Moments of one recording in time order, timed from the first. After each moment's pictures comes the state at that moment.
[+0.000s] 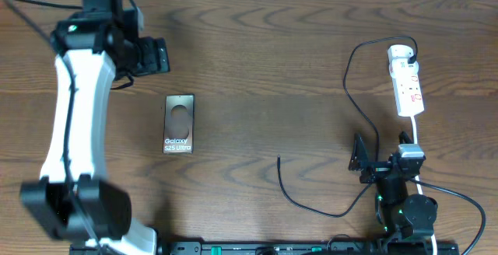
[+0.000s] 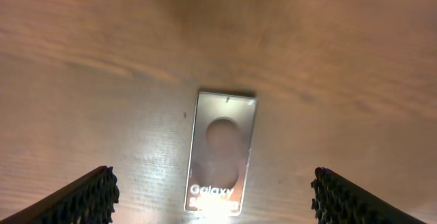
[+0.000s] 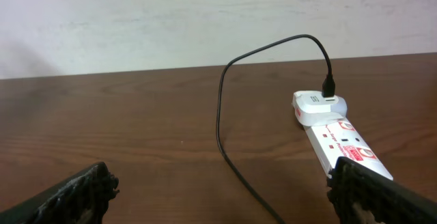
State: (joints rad) left arm 0.05 1.74 1.71 -1.20 0.11 -0.12; right arm 0.01 0.02 0.01 -0.07 -0.06 0.10
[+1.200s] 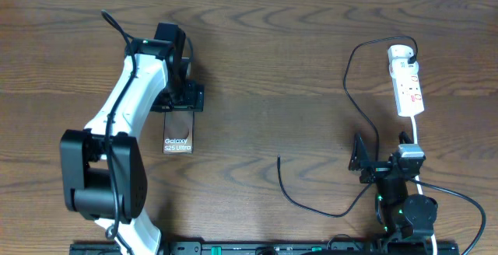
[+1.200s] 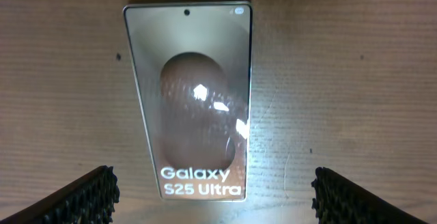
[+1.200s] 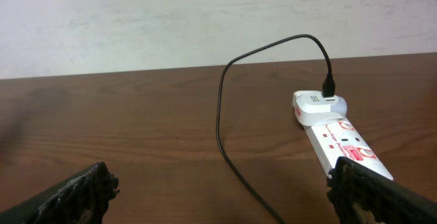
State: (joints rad) left arm -0.13 1.86 1.44 -1.12 0.02 -0.12; right arm 0.01 0.02 0.01 -0.07 -0.06 0.10
